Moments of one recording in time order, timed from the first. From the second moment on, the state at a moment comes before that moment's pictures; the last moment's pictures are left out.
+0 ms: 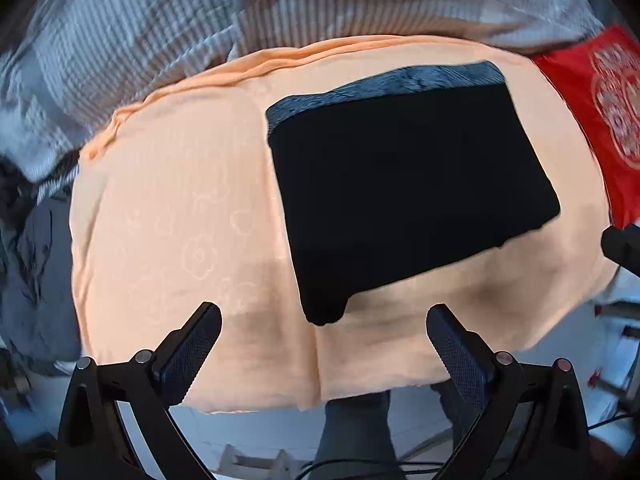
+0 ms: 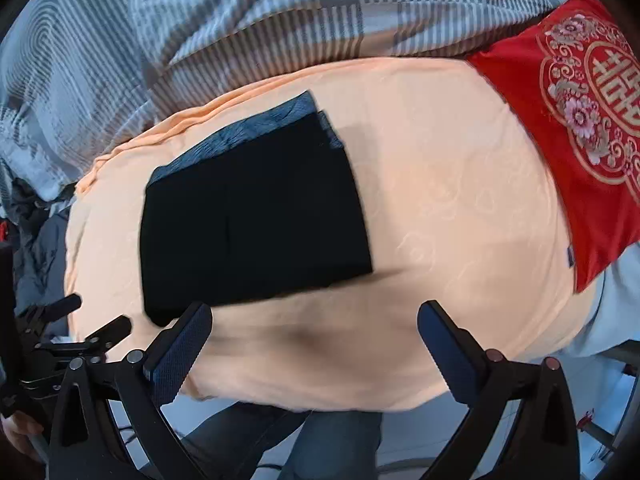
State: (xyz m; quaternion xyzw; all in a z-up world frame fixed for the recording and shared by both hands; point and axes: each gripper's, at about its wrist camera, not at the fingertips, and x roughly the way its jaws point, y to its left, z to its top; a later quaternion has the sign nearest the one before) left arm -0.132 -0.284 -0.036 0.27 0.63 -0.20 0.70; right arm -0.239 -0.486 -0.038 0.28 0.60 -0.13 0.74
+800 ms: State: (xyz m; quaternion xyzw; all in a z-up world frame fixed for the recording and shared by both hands) left arm -0.168 -0.310 0.027 0.23 0.60 -0.17 0.75; right arm -0.251 -0.503 0.019 0.23 0.62 -0.12 0.74
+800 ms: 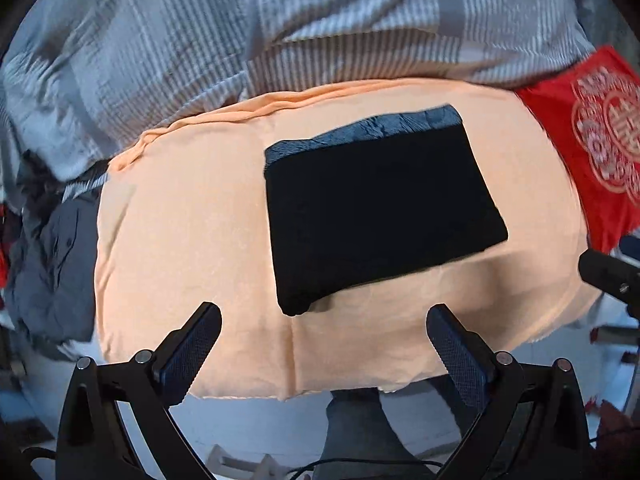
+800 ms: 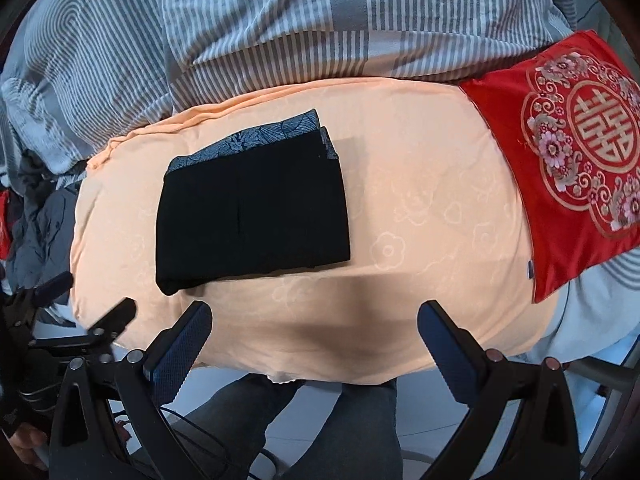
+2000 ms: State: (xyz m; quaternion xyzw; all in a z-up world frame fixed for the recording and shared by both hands) left arm -0.169 -0.306 0.038 0.21 0.60 -0.15 0.76; right arm -0.230 -0.495 0.012 0.19 0.64 -0.07 0.74
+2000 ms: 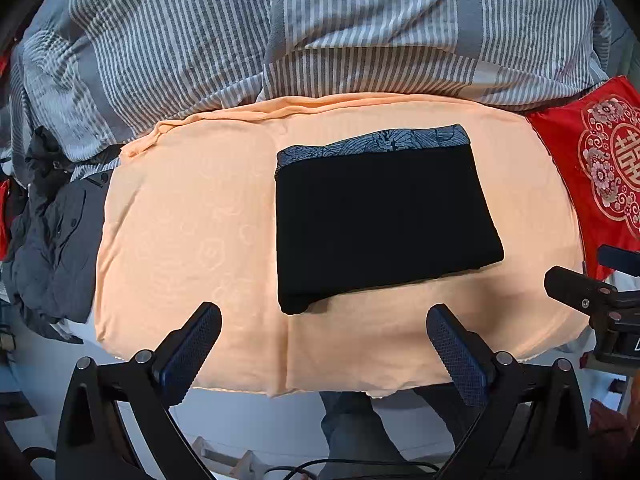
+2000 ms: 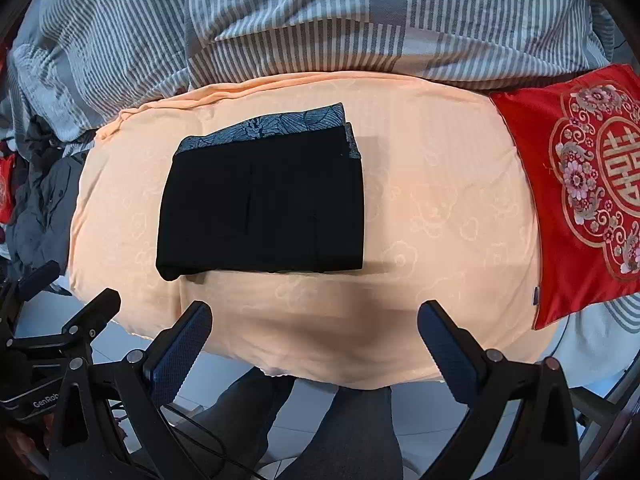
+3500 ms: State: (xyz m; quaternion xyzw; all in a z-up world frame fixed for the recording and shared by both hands) left arm -0.163 -0.303 0.037 0.20 0.60 -0.15 0.76; right arm -0.220 -0.493 0.013 0.18 0.64 -0.07 0.74
